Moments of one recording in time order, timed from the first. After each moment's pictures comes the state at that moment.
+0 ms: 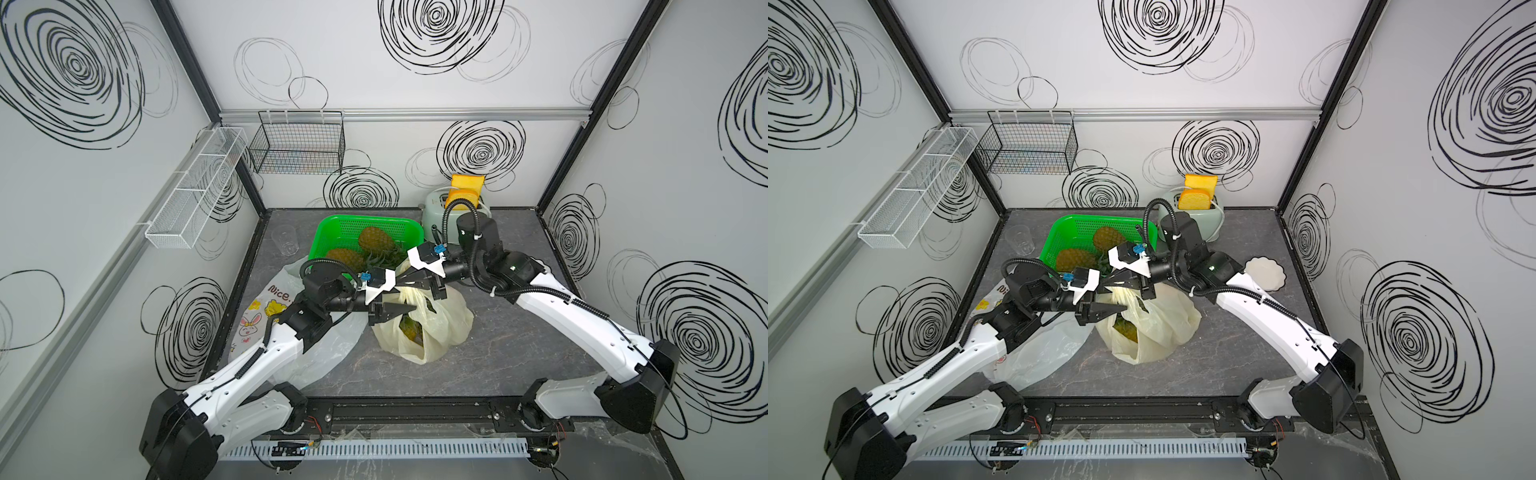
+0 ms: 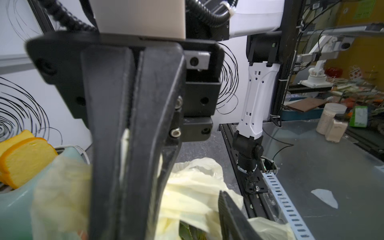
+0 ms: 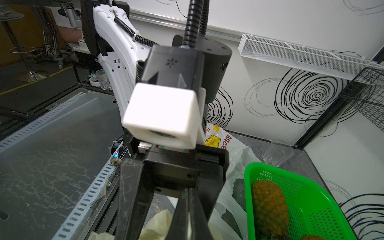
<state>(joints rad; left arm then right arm) -0.58 1.06 0.75 0.26 0.95 0.13 0.75 1.36 1.34 -0.37 -0.95 -0.48</state>
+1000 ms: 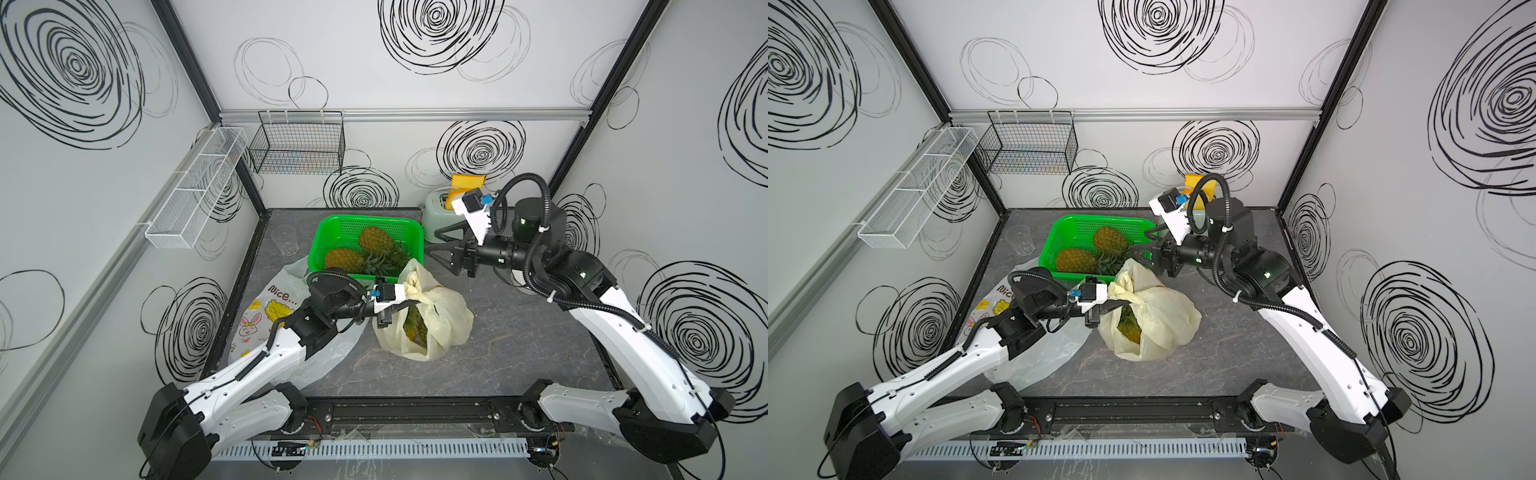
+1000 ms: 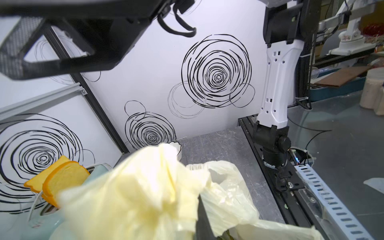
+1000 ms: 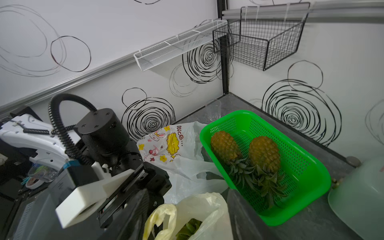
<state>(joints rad) -0.69 1.03 0.72 0.28 0.77 0.37 0.66 1.23 1.57 -0.68 -0.49 0.15</state>
